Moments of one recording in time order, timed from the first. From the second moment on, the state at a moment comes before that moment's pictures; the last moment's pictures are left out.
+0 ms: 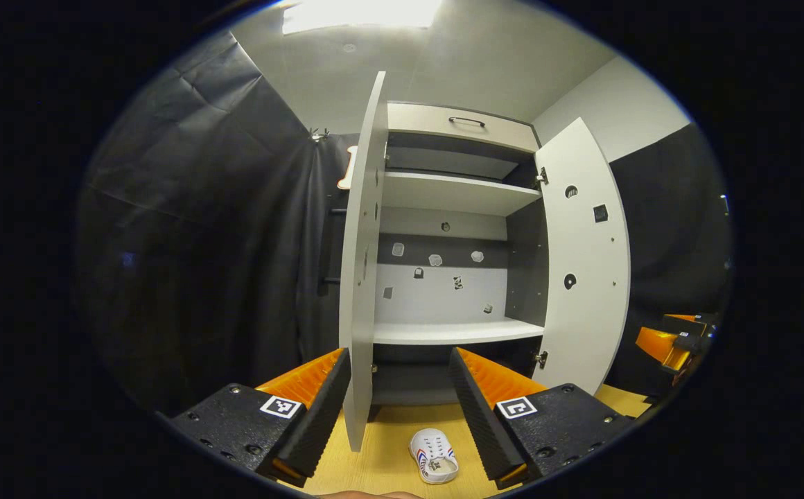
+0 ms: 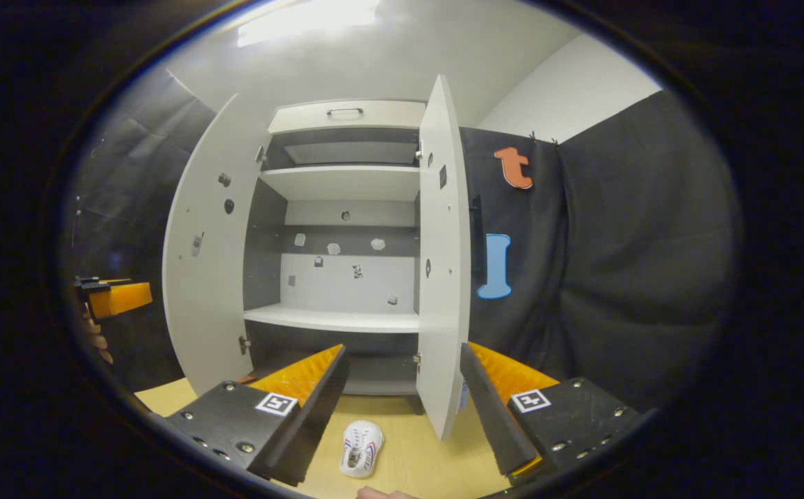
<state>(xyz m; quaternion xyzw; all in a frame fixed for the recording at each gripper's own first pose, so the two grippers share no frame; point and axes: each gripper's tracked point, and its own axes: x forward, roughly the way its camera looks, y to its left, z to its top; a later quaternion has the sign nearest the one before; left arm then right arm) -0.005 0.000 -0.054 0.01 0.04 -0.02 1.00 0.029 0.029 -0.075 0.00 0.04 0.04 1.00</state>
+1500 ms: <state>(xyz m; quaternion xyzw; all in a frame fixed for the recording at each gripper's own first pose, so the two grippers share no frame) 0.004 0.035 -0.113 -0.02 0.07 -0.03 1.00 0.085 0.146 -0.477 0.10 0.38 0.03 0.92</state>
